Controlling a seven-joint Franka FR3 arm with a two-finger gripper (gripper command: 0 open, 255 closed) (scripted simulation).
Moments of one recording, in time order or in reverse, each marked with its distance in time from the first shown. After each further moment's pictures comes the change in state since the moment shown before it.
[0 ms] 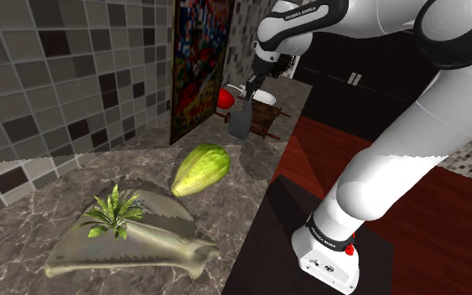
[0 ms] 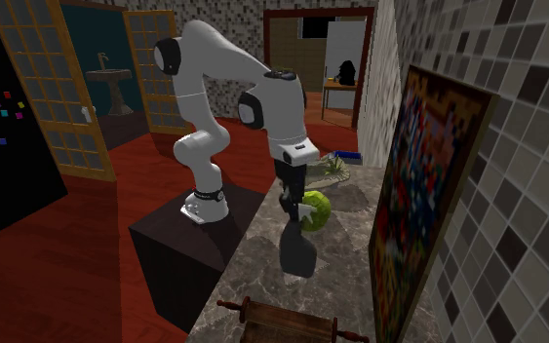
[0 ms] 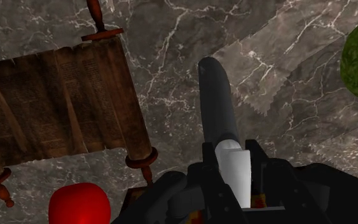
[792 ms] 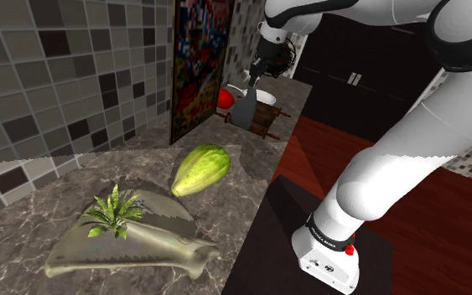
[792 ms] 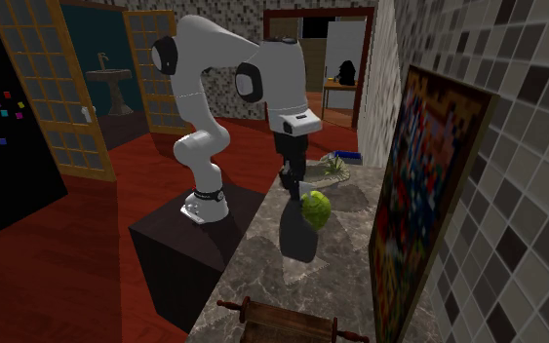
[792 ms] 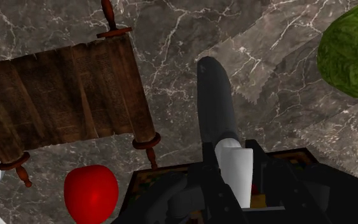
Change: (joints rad) arm 0.001 -0.045 0.012 0.118 -0.018 -0.161 0.023
